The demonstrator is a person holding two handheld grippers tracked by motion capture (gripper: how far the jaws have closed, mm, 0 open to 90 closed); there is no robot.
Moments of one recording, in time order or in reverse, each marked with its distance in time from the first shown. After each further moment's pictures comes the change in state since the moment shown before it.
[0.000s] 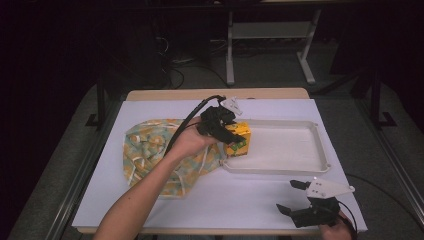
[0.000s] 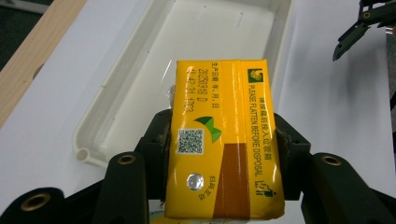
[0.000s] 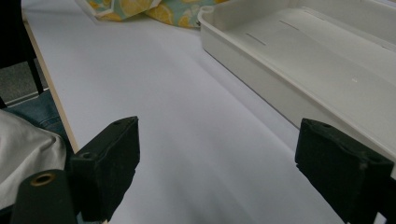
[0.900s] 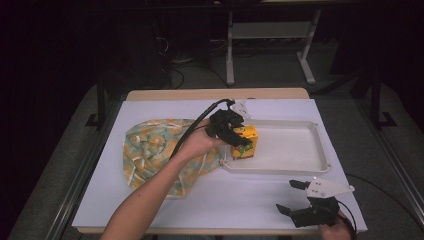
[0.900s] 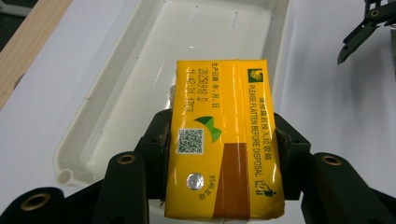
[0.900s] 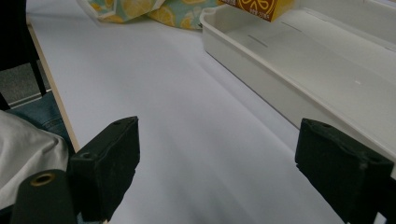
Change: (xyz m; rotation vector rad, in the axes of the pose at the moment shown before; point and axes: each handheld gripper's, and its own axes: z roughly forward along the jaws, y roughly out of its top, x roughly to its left) left arm -0.002 0.006 0.025 0.003 -0.024 0.037; right arm 0.000 0.001 0.001 -0.004 0.008 0.005
